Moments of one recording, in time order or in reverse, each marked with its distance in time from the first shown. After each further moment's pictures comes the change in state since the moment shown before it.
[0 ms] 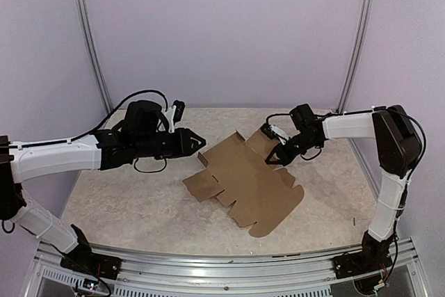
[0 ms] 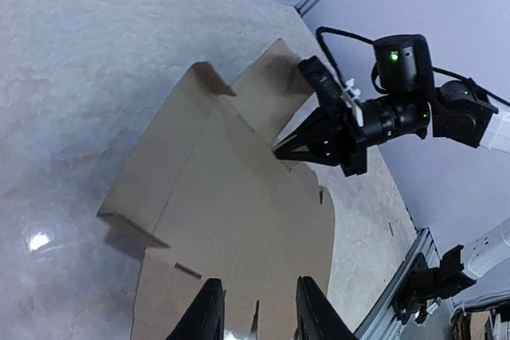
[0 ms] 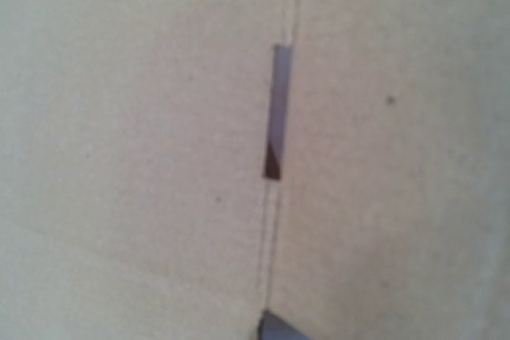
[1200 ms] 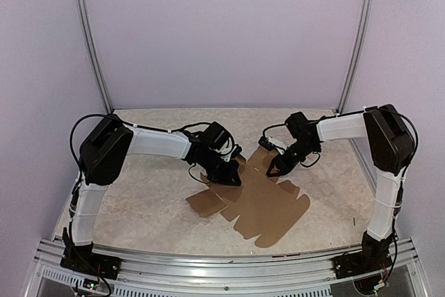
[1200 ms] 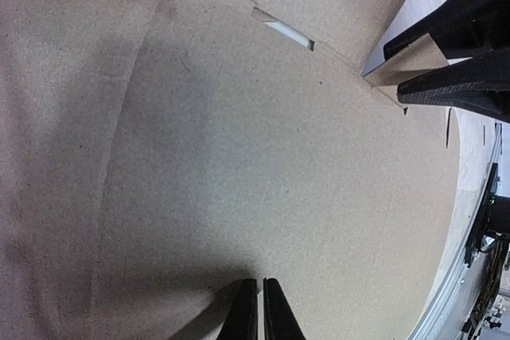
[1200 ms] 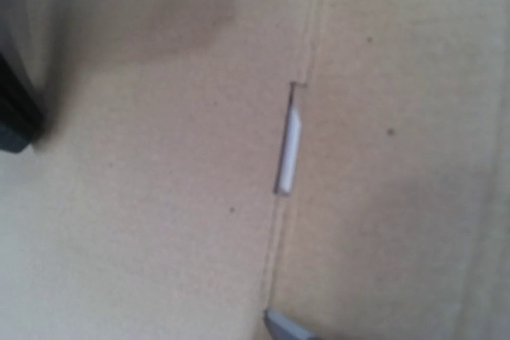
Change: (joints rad) left arm -0.036 0.925 0.724 -0.339 0.349 0.193; right arm 0.024 0.068 0.027 -0.126 0.048 -0.055
